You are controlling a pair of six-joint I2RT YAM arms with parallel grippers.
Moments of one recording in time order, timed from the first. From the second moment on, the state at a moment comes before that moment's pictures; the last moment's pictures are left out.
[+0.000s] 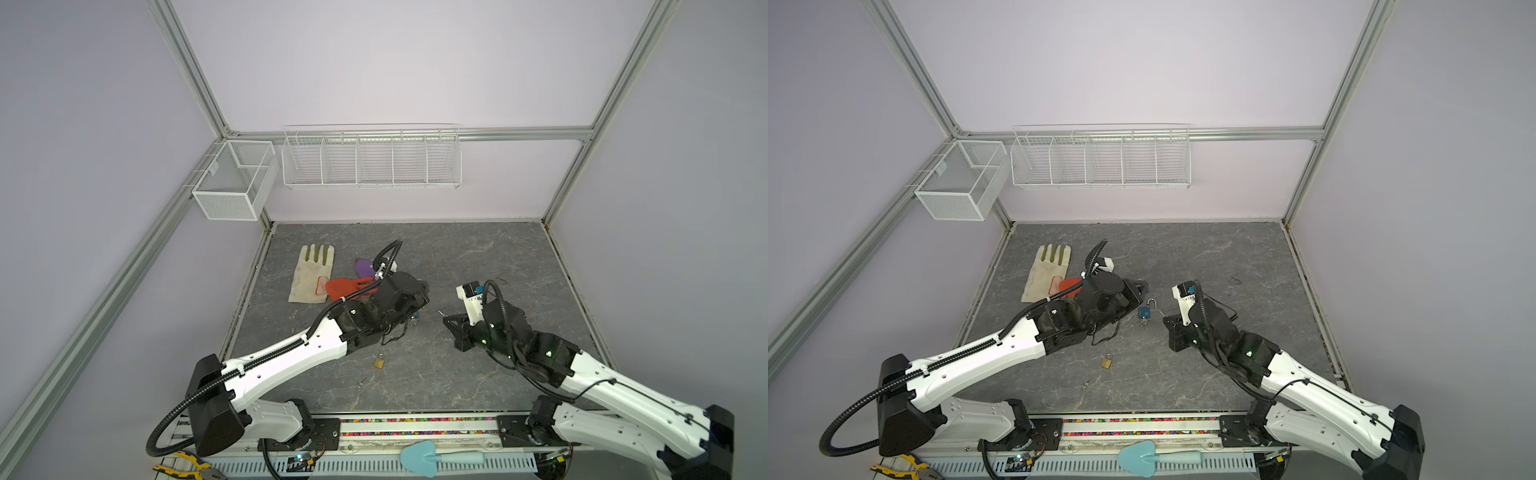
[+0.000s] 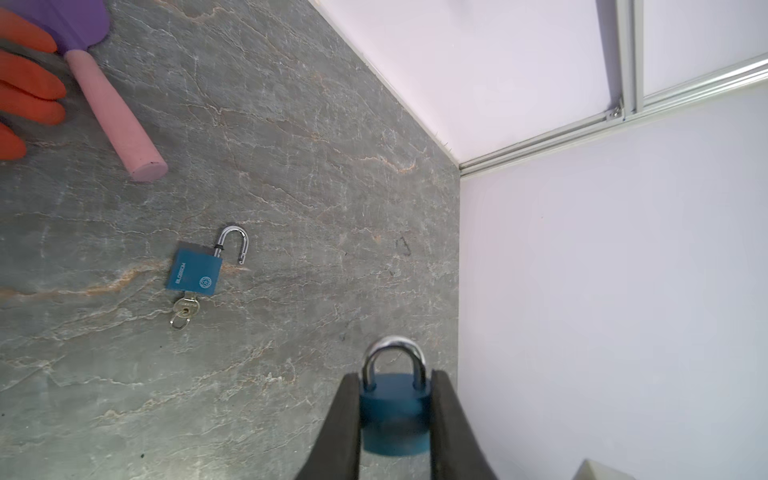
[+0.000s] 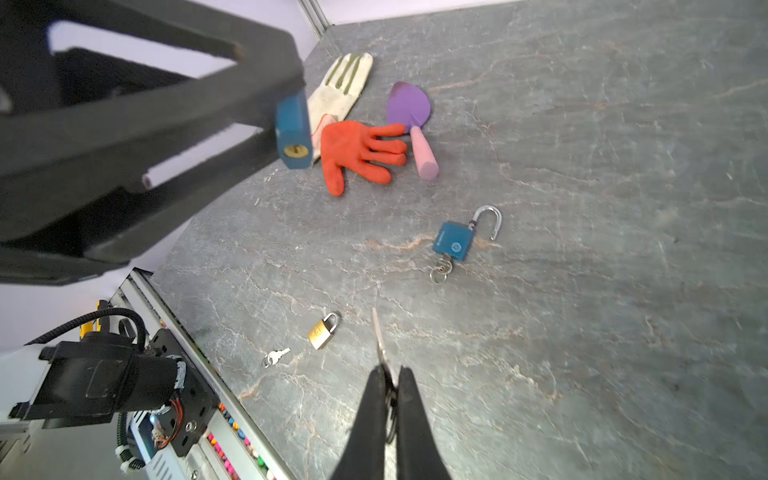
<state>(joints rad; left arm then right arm) -1.05 1.31 1.12 -0.32 -0.32 -1.29 0.94 0.92 0.74 -0.36 0.11 0.51</state>
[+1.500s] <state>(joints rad) -1.04 1.27 1.05 -0.20 -0.37 -1.39 0.99 1.09 0.82 -0.12 0.26 0.43</state>
